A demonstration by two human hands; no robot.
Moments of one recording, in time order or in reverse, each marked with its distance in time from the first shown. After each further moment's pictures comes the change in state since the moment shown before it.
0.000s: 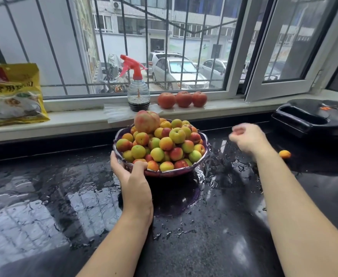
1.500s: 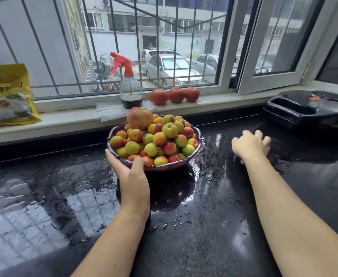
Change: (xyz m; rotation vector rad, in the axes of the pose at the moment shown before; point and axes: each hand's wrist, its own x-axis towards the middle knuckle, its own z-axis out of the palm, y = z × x) left_hand 0.004 -0.010 -0.005 0.092 -0.102 0.005; right_hand 0.005 0.045 0.020 -0.535 0.178 0.232
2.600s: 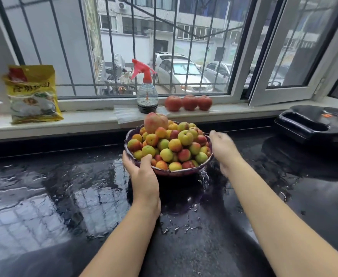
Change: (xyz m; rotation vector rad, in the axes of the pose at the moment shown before) left_hand -0.001 0.025 0.007 -0.140 0.111 -0.141; right_hand -0.083 -0.085 -0.019 0.999 -0.403 -0.125
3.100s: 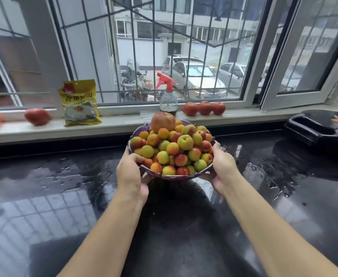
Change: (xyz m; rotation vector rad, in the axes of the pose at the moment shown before) left_hand -0.035 0.108 -0.055 0.043 0.020 -0.110; right_hand -0.130 -0.042 0.028 0.402 -0.102 0.254
